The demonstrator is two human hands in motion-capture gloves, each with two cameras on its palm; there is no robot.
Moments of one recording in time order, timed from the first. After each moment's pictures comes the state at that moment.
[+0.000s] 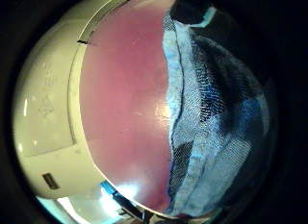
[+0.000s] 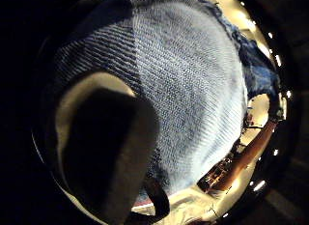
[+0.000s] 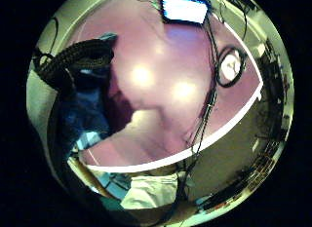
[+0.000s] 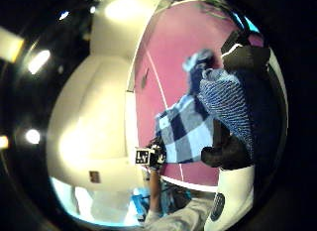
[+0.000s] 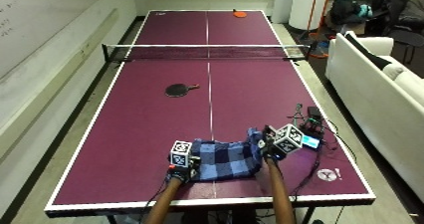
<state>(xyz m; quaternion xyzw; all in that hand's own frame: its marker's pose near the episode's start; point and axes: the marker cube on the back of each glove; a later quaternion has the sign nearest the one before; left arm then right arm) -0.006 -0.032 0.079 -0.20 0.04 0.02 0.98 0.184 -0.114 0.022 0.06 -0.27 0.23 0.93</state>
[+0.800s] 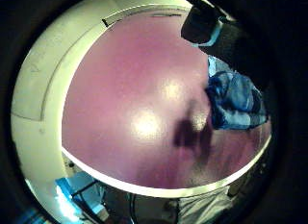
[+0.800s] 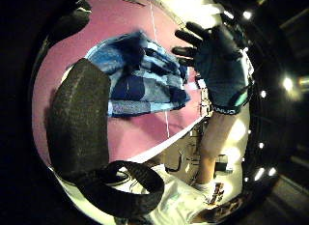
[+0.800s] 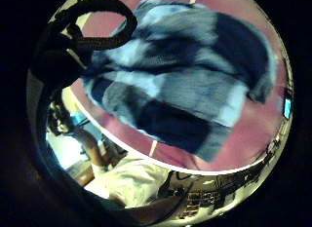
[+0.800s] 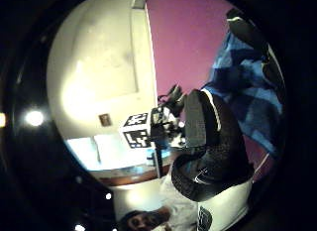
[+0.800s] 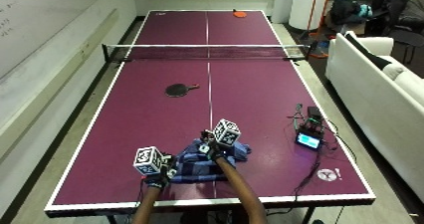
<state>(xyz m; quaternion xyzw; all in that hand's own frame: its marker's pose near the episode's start) -0.108 0.000 0.075 -0.06 0.21 -0.08 0.97 -0.162 -0.089 -0.024 -0.18 -0.34 -0.10 0.92</state>
